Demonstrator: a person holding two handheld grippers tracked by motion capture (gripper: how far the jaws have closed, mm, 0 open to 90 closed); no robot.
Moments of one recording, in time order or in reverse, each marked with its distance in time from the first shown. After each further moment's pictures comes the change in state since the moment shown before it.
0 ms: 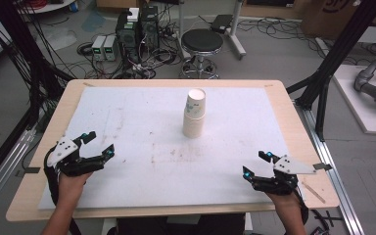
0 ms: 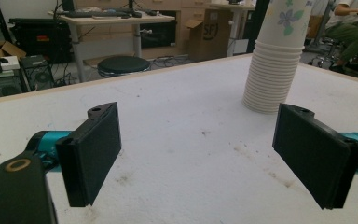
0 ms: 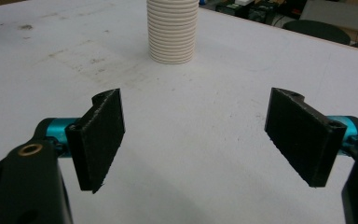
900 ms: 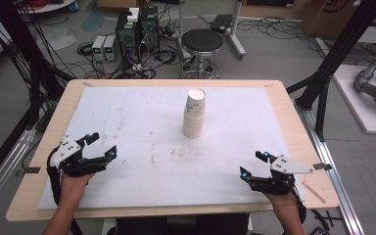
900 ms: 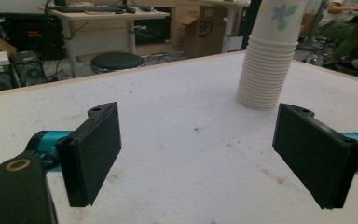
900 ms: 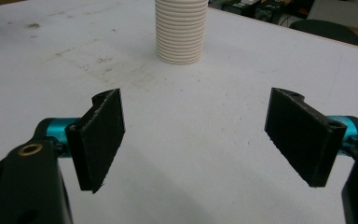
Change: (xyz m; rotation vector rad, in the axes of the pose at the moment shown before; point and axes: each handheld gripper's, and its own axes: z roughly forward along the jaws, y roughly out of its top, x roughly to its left) left arm -0.004 -0.002 0.003 0.011 -0.031 -0.005; right arm 0.005 0.002 0.005 0.005 0.021 0.001
